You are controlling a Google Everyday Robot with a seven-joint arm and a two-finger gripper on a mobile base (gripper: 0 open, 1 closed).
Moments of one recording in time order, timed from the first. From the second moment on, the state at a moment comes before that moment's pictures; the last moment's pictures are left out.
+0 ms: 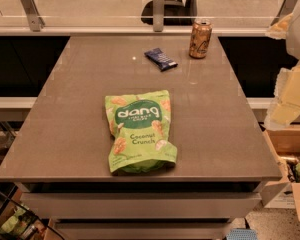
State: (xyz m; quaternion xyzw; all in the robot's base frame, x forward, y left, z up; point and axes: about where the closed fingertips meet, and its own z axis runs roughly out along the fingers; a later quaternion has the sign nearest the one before) arm 0.438 -0.212 0.992 -0.60 0.78 -0.05 0.18
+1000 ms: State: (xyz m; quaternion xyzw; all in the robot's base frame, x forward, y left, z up) arm 0.478 -0.225 1.005 -0.55 0.79 -0.04 0.27
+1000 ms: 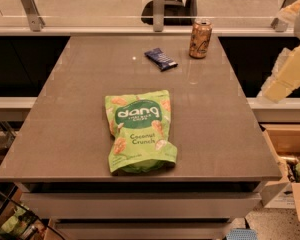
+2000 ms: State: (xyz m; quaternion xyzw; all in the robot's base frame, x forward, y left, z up) arm 0.552 -0.238 0.991 -0.43 0.82 -0.02 0.39
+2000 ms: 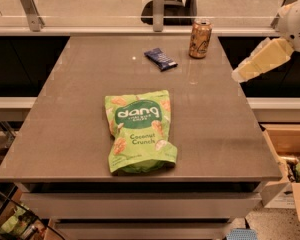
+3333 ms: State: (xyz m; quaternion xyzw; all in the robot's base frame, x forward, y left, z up) arm 0.625 -0.250 0.943 -0.24 0.86 0.04 0.45
